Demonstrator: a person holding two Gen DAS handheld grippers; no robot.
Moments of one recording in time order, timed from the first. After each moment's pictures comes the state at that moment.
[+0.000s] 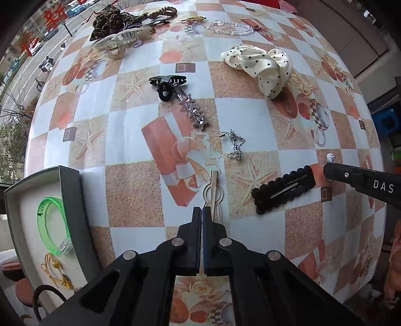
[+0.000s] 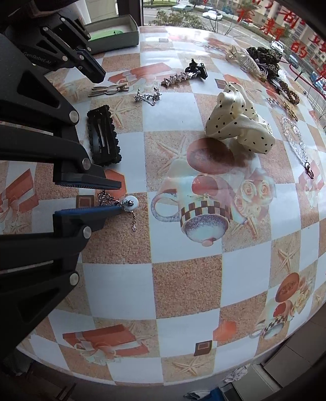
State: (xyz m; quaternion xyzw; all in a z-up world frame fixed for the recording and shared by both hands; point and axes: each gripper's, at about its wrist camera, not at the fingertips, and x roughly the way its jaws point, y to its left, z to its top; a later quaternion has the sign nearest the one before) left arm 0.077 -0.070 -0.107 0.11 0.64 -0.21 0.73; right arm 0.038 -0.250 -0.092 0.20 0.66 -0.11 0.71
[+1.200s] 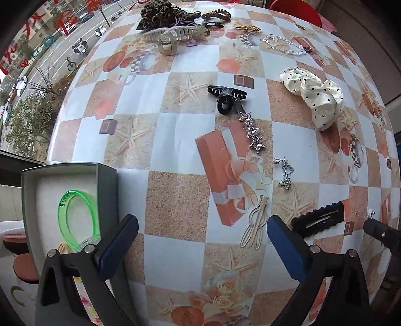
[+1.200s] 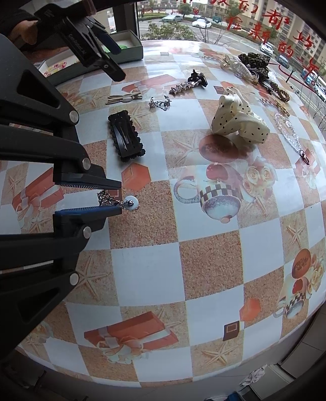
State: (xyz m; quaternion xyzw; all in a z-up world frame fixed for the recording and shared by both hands) left arm 0.117 -0.036 -0.122 0.08 0.64 -0.13 0.75; right arm -0.003 -0.272 -0.075 0.24 0.66 -0.10 0.71
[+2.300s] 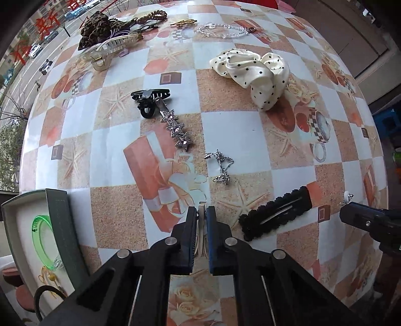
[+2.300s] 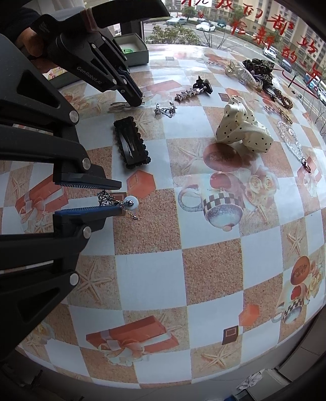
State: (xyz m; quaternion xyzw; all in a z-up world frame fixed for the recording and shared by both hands) left arm 0.104 -0.098 -0.130 0.10 0.63 -0.22 0.74; right arm -0.003 -0.263 -0.070 0.24 0.66 -0.09 0.71
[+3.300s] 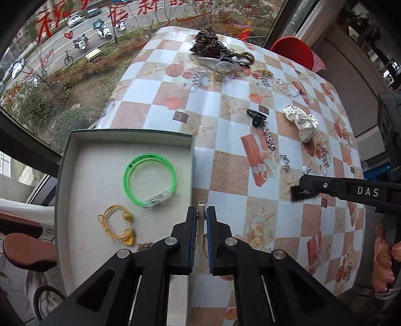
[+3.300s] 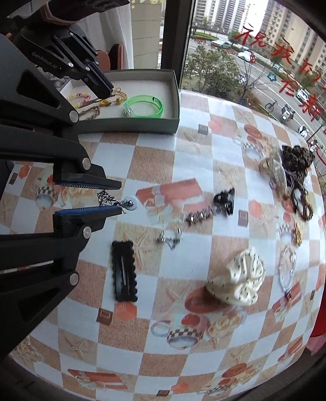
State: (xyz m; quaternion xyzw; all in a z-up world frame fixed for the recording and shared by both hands) left arm 0.049 0.113 -0.017 -0.03 0.60 -0.16 0.79; right arm 0.062 -0.112 -0.028 0.16 0.66 0.04 0.73
